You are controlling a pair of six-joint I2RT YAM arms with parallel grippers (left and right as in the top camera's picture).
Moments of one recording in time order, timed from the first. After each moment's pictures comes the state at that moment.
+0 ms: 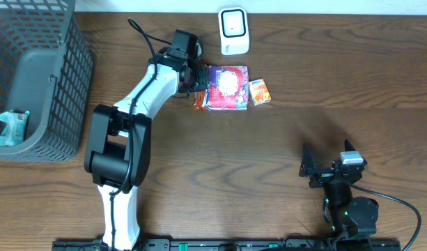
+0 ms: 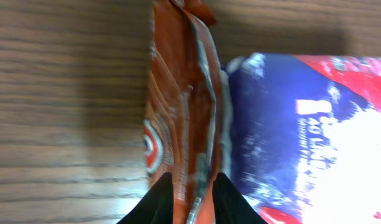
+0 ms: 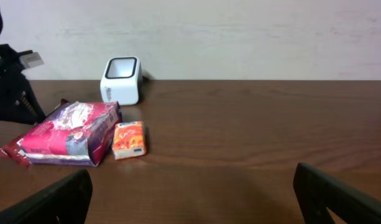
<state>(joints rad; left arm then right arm) -0.31 2.13 1.59 -0.58 0.19 -0.36 0.07 0.01 0.01 -0.07 -0.02 0.04</state>
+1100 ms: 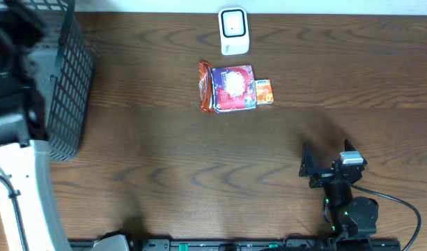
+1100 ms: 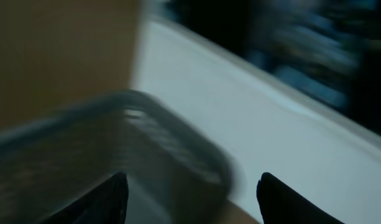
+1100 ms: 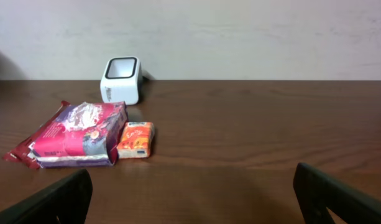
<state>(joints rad) 0.30 1.34 1.61 -0.47 -0.21 -0.38 0.07 0.01 0.01 -0.07 -0.03 0.04</state>
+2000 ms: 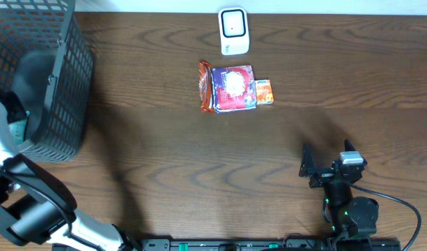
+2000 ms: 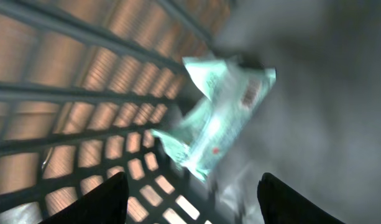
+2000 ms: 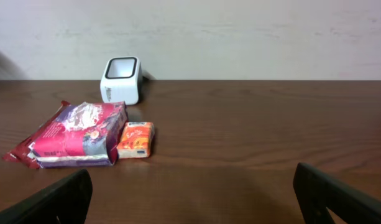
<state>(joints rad) 0.66 1.84 1.56 -0.84 -0.29 0.21 0.07 0.01 0.01 -0.07 -0.02 0.04</state>
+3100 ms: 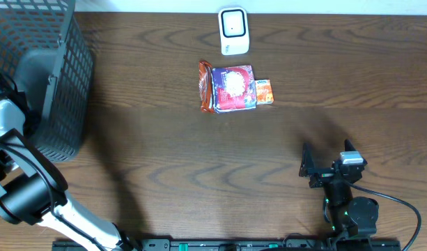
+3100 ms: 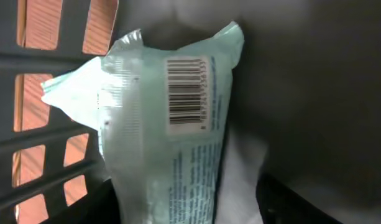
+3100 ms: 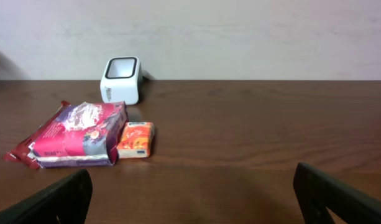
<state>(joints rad) 0.66 2.01 1.40 -0.60 -0.34 0.38 0.07 0.01 0.01 -0.07 -0.02 0.04</state>
